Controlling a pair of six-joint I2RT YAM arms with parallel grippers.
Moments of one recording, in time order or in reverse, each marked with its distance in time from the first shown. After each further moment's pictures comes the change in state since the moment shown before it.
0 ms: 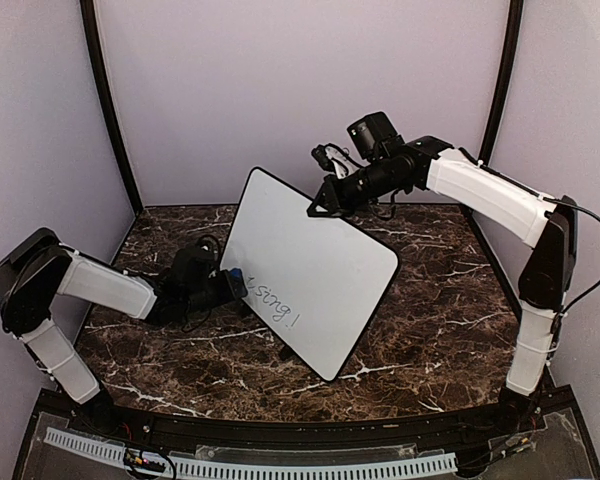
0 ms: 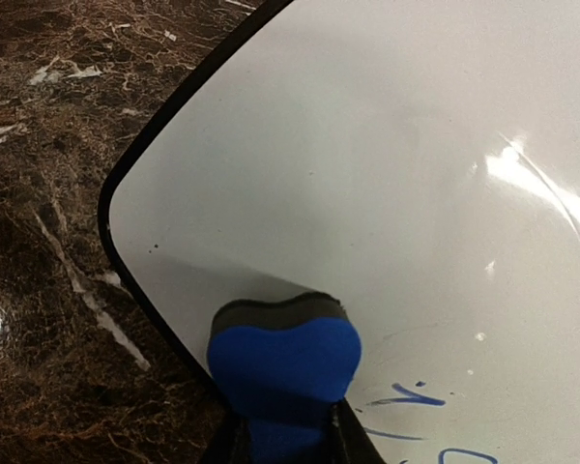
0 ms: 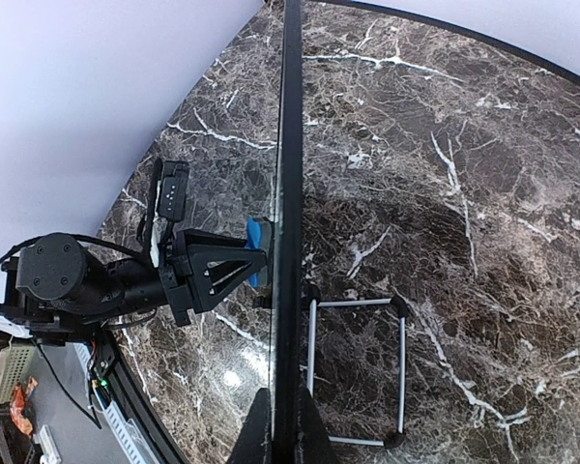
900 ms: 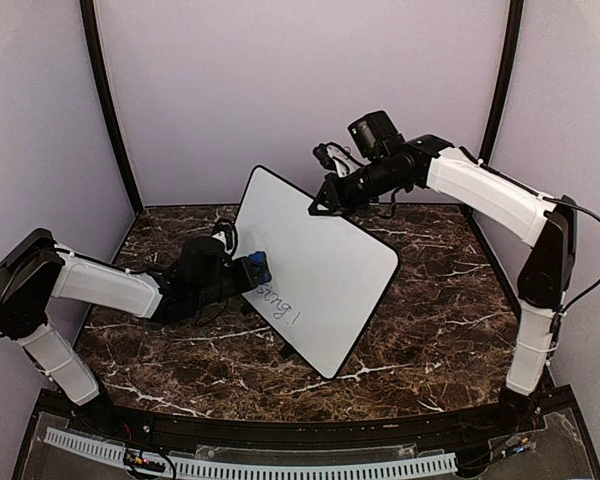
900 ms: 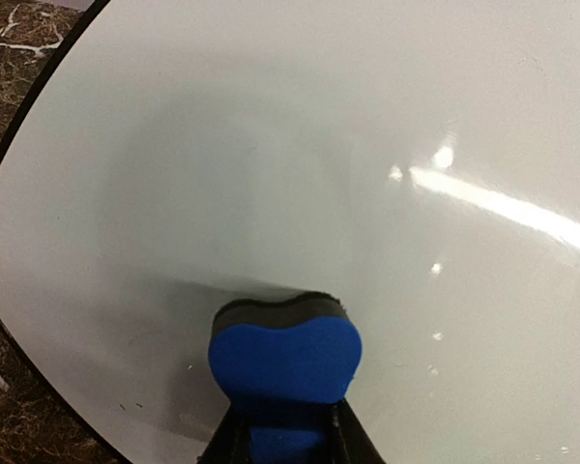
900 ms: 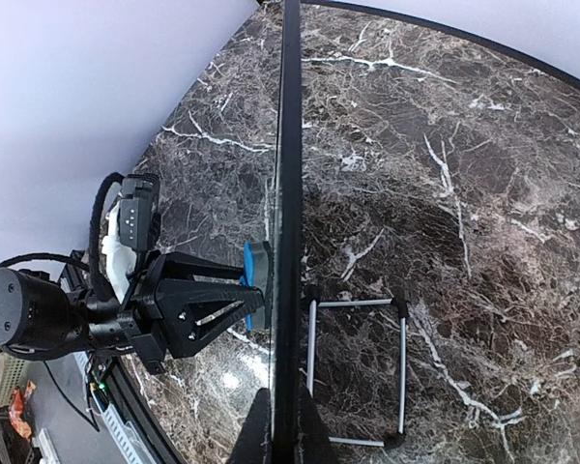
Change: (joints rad) left arm -0.108 -0.019 0.085 0.066 0.002 0.005; right arm -0.007 0.006 0.014 -0.011 0.010 0.003
